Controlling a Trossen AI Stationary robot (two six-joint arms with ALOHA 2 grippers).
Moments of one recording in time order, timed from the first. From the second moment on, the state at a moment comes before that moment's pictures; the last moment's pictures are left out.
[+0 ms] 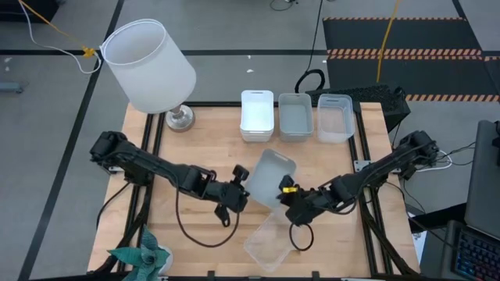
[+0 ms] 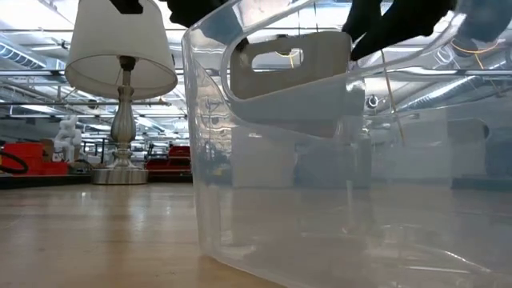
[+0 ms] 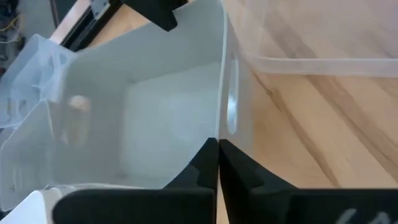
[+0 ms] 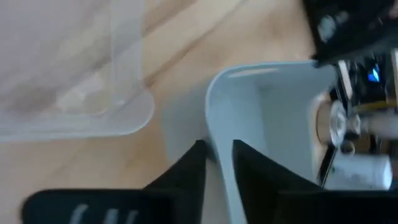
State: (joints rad) left arm -0.33 1.65 1.30 -0.49 -0.31 0.46; right arm 0.46 1.45 1.05 -0.48 0.44 -0.61
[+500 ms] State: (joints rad) left arm -0.28 1.65 1.30 -0.44 -0.25 0.37; right arm 0.42 1.40 1.05 -0.48 0.34 -0.17
